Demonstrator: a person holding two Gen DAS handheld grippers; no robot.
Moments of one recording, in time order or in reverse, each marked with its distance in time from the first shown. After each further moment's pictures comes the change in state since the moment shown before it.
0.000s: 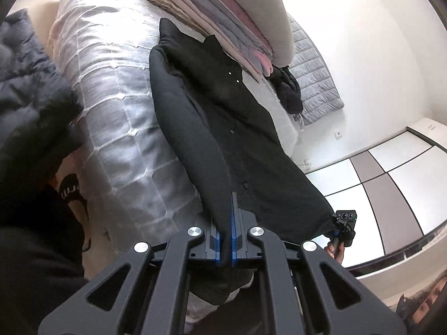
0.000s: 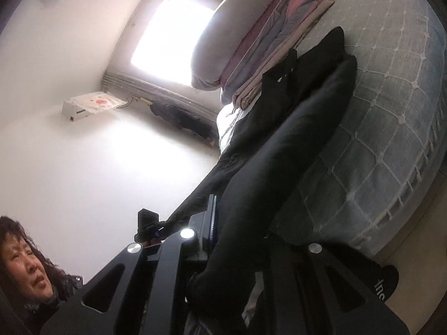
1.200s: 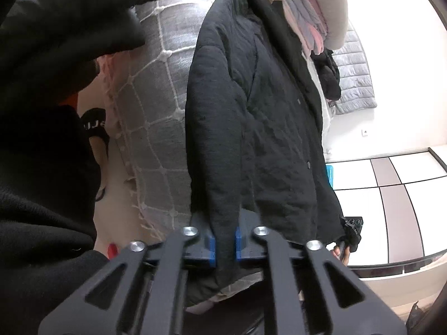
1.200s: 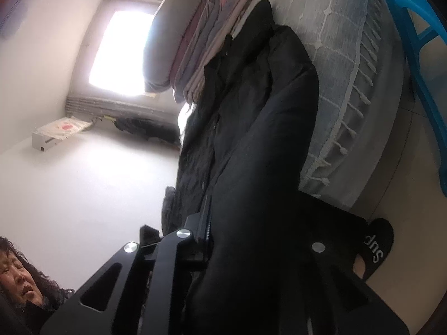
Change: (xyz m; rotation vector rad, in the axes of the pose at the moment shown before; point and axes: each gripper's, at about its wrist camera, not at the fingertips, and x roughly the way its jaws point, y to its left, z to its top) left arm 0.057 0.104 -0.053 -0.183 0.155 0.087; right arm -0.006 -0.080 -0.059 0.210 -0.028 -0.121
